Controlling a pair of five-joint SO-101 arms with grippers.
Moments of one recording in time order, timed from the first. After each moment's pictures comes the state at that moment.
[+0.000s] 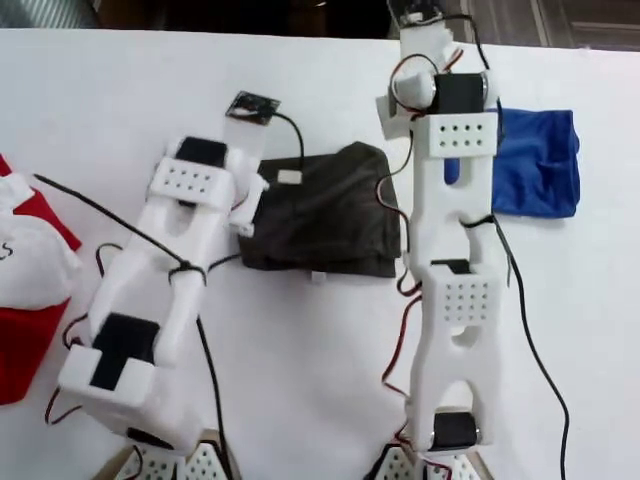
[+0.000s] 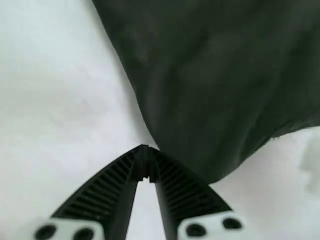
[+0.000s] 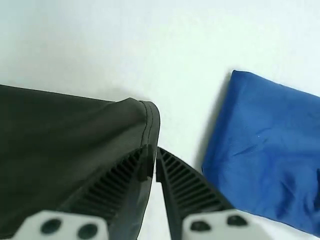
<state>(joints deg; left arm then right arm) 5.2 6.4 6.7 74.7 0.3 -7.6 44.9 -78.2 100.0 12.8</state>
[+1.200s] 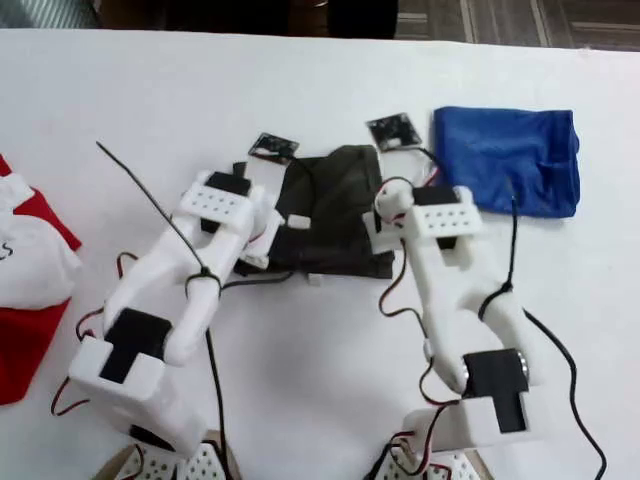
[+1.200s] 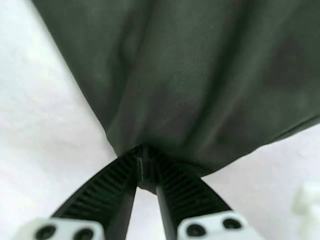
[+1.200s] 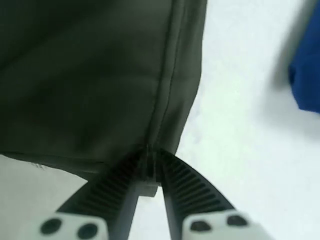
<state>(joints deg) 9.1 9.1 18.2 65.5 0.0 -11.3 -0.1 26.4 54.0 12.4</state>
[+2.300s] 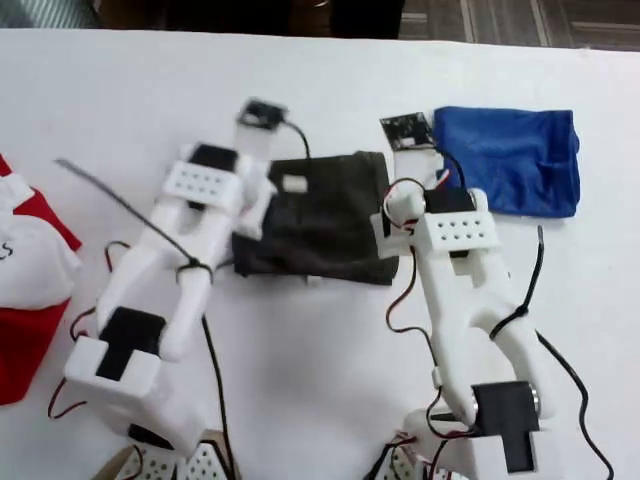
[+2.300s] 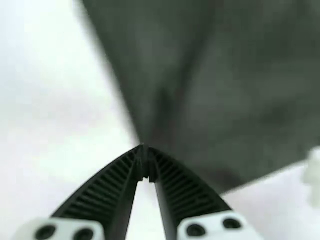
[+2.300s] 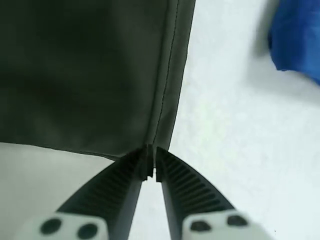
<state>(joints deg) 4.2 9.2 2.0 73.3 -0.1 -9.8 -10.1 27.1 63.6 8.0</state>
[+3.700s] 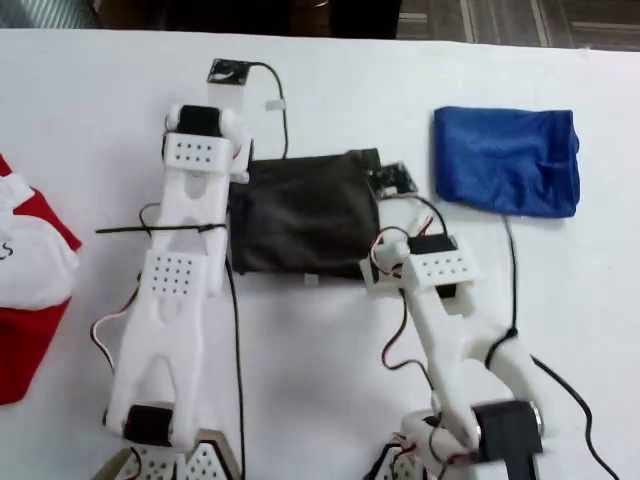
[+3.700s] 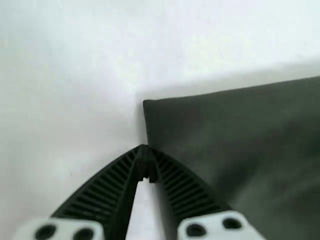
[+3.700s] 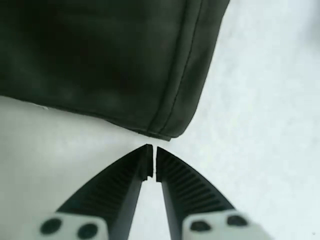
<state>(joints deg) -0.8 76.3 -93.3 101.1 3.2 -12.9 -16.7 46.7 52.2 8.9</state>
